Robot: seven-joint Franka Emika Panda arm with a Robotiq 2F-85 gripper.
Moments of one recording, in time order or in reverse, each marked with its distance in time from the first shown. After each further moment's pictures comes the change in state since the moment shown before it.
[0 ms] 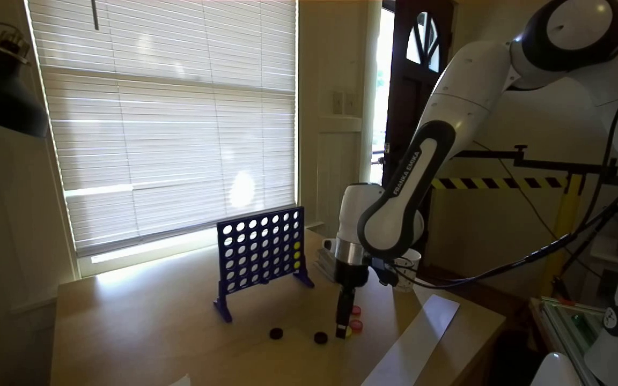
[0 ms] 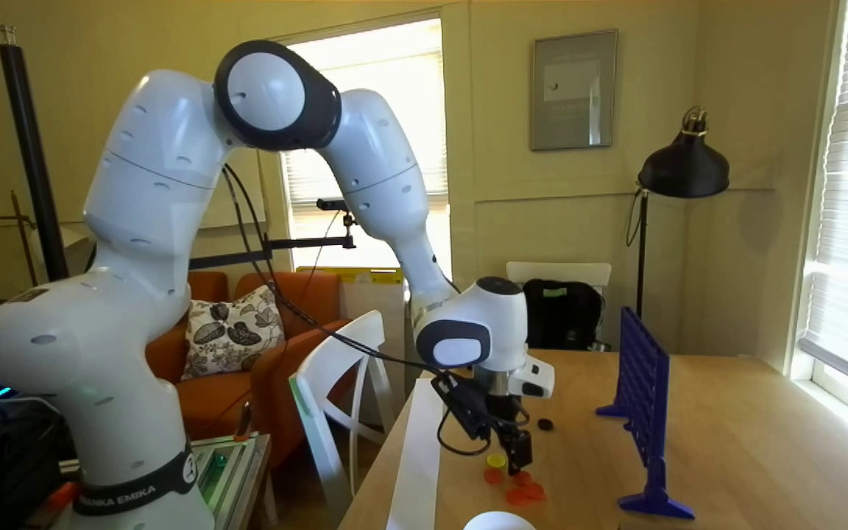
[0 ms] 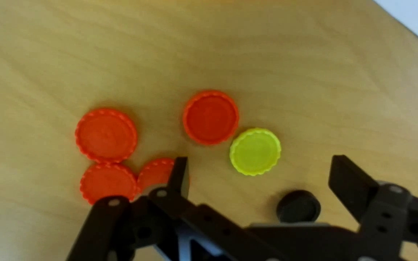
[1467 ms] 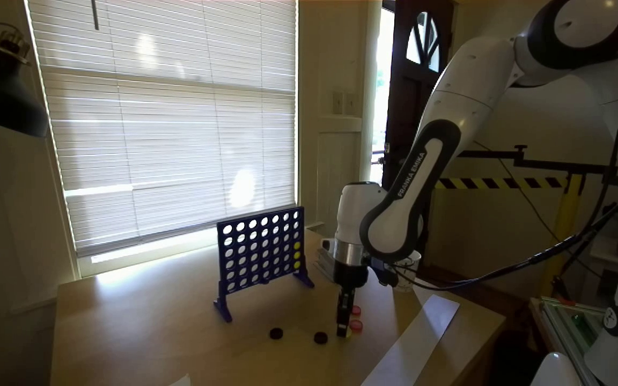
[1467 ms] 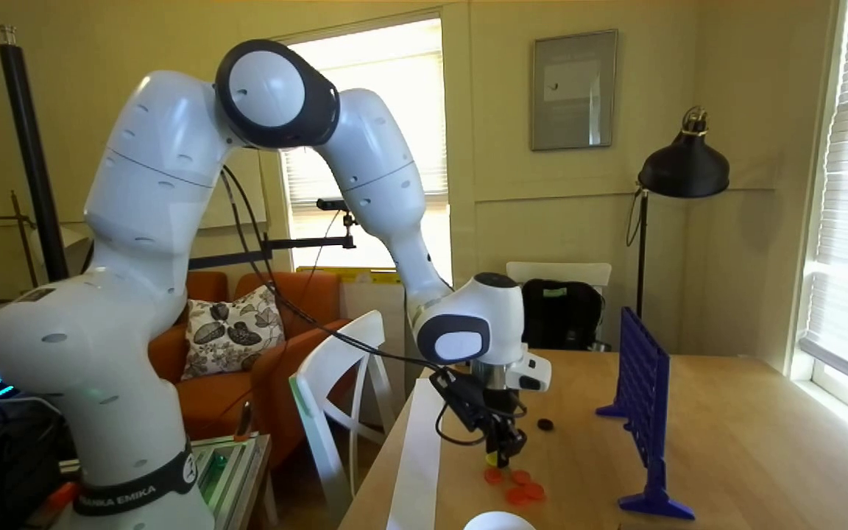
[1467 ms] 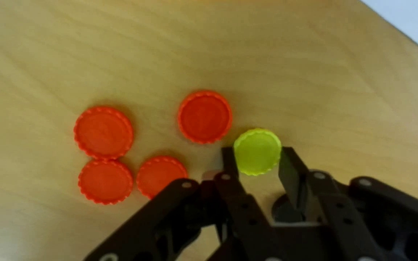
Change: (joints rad) arm 0.065 -0.014 -0.051 0.000 -0.059 -0.018 0.075
